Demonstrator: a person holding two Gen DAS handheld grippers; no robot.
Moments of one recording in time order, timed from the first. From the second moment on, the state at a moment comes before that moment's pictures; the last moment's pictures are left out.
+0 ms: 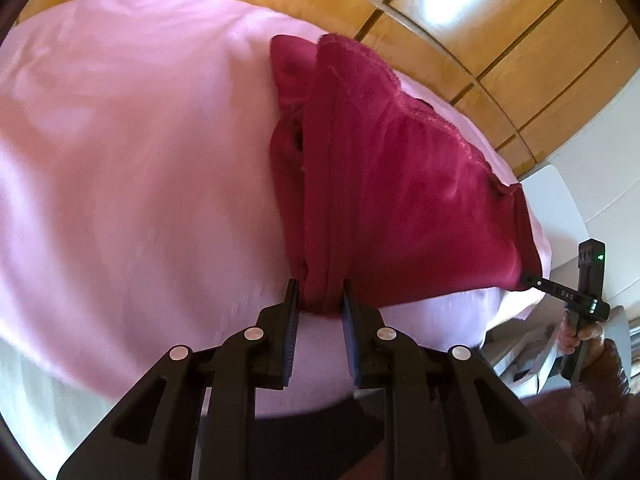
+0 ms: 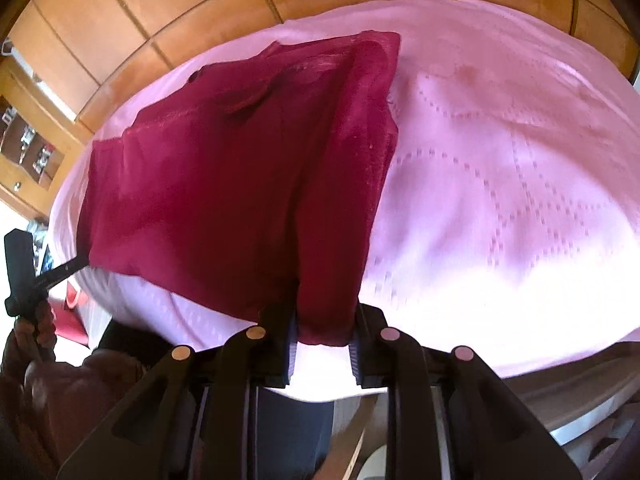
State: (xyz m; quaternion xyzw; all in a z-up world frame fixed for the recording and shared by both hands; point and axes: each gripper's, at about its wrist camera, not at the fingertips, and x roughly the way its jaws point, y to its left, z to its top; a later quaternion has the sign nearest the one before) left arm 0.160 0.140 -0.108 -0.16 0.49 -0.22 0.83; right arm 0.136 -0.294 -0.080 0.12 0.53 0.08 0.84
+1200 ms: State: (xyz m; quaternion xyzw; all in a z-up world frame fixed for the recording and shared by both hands) left arm 0.272 0.104 -0.011 -0.10 0.30 -0.27 0.91; right arm 0.256 -0.301 0.021 0.08 0.36 0.01 0.93
